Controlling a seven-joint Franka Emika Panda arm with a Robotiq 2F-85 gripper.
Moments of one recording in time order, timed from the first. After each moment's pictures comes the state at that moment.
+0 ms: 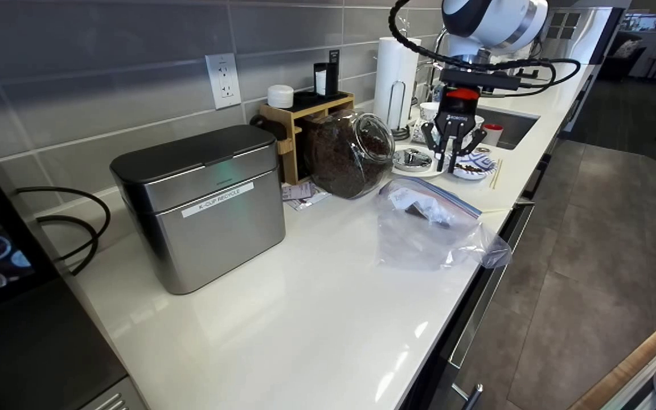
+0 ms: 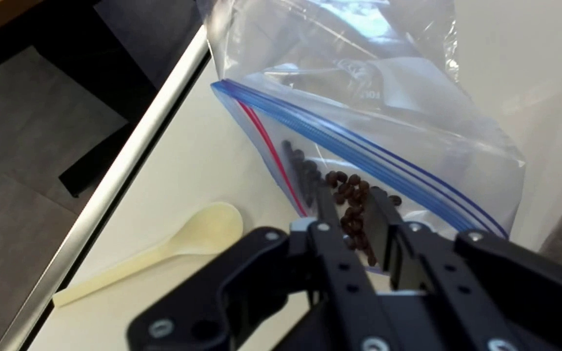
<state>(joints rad) 0.00 0.18 0.00 -2.05 0.34 1.86 0.49</state>
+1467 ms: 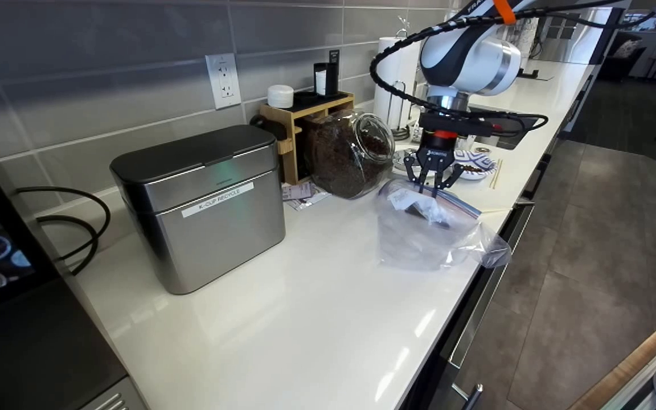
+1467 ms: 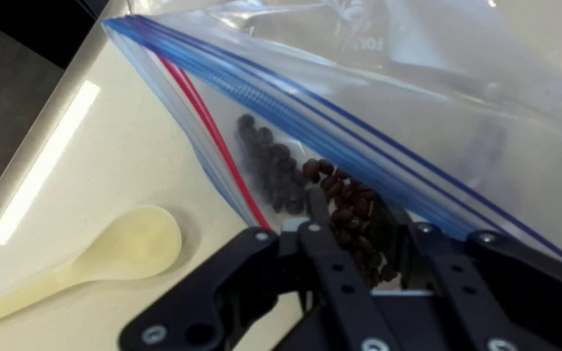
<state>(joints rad) 0.07 0.28 0.02 -2.12 0.34 2.13 0.50</state>
